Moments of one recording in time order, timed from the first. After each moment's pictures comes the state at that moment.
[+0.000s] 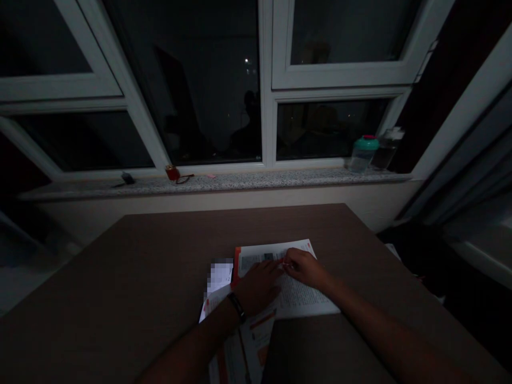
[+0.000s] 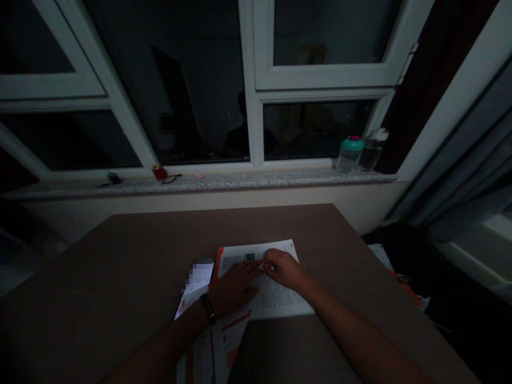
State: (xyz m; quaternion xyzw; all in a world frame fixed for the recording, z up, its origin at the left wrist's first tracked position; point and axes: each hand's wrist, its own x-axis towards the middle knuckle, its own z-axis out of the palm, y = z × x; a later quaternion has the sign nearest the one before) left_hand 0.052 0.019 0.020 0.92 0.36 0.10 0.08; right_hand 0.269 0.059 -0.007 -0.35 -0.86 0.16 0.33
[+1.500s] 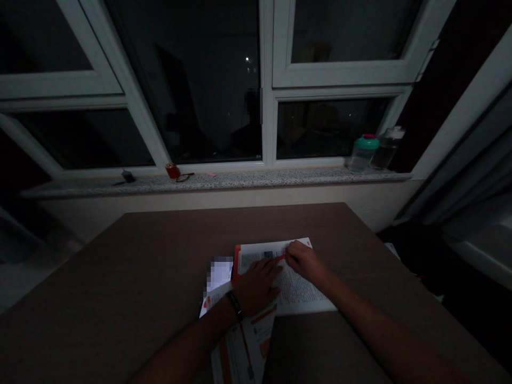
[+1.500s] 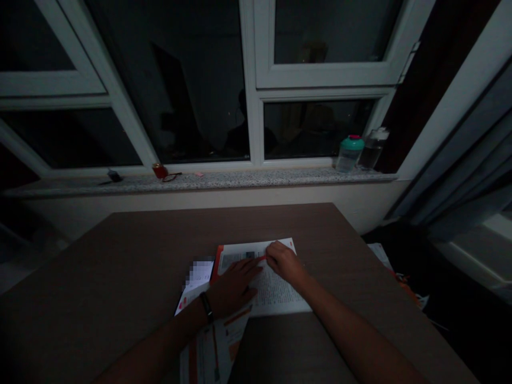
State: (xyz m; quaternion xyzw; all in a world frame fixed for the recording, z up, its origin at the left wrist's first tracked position) left_hand 0.046 0.015 0.016 0.92 0.36 0.10 0.09; right_hand 0.270 0.069 -0.014 -0.37 -0.86 0.07 0.35
